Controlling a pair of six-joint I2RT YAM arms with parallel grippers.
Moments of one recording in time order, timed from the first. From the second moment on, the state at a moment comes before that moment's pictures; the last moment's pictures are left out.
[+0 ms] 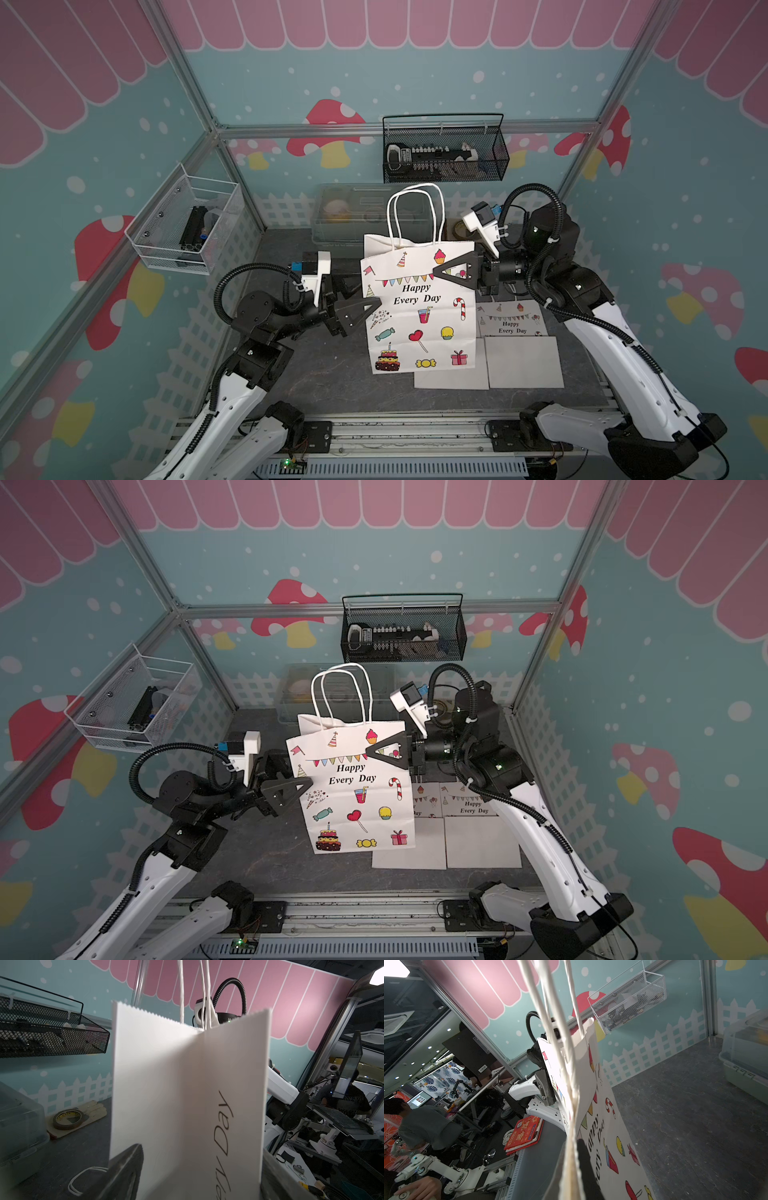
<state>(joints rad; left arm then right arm) -0.42 0.77 0.81 0.25 0.83 -0.50 0.47 1.20 1.48 -0.46 -1.12 0.36</state>
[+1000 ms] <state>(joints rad) -0.44 0.76 0.79 0.29 0.86 -0.49 0.49 1.14 1.42 -0.54 -1.10 0.30</state>
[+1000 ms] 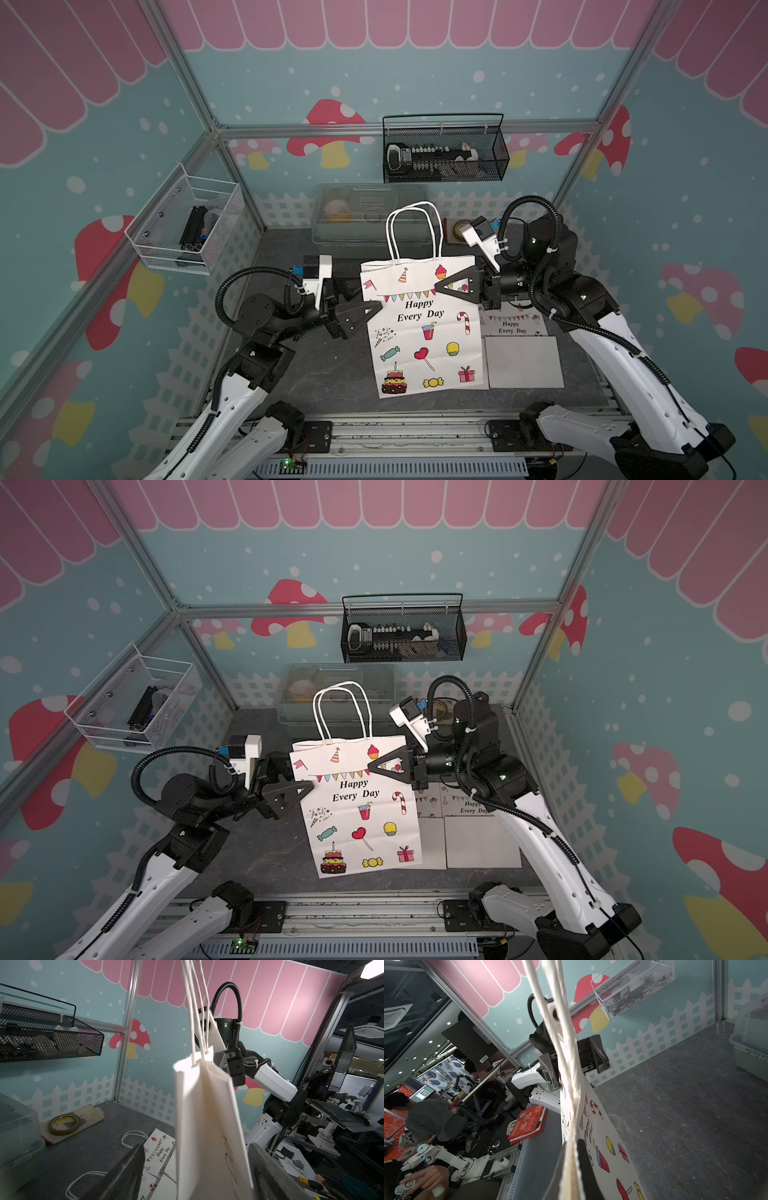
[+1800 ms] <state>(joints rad) -0.44 0.78 0.79 0.22 0.82 -0.45 0.53 1.07 1.41 -0.54 -0.90 0.27</state>
